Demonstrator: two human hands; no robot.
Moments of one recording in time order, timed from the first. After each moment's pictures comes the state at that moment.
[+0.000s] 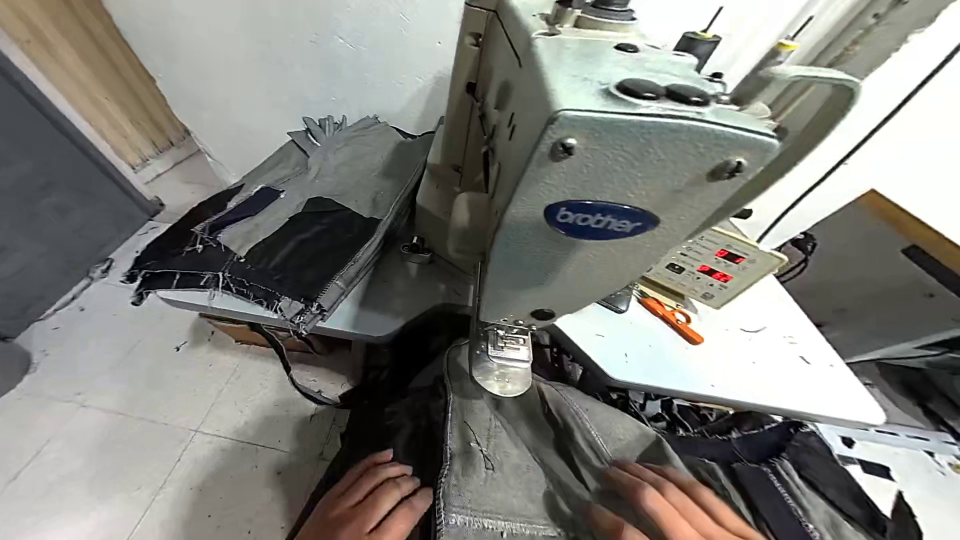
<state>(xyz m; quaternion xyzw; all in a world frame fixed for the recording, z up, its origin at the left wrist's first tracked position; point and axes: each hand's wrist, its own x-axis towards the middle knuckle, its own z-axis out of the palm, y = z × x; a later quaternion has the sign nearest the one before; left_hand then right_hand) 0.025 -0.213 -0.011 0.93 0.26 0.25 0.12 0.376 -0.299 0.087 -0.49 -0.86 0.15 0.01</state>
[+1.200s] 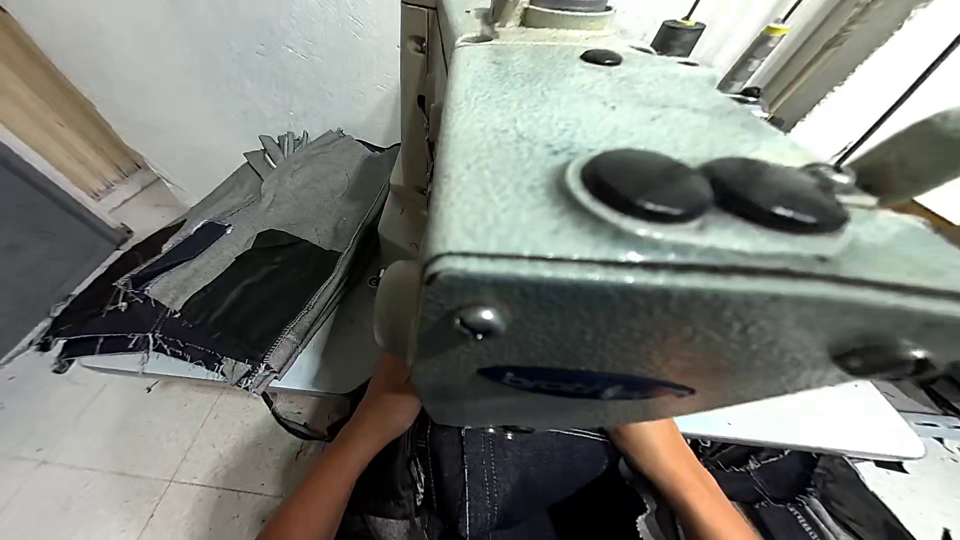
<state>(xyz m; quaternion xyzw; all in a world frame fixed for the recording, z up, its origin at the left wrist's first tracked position) 0.144 -0.047 0.011 0.69 0.46 0.31 0.46 0.423 -0.137 -0.009 -0.65 -0.67 -0.06 0.35</state>
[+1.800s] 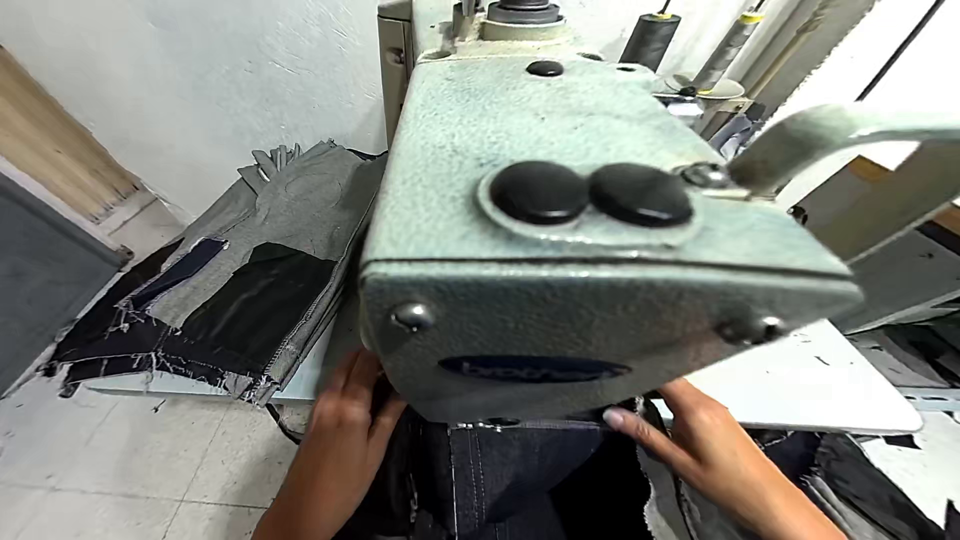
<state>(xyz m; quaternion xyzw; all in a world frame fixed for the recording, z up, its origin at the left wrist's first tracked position) 0.109 -0.082 0.037 0.82 0.47 0.33 0.07 0.461 -0.183 0.005 -0.65 -0.68 0.05 0.33</state>
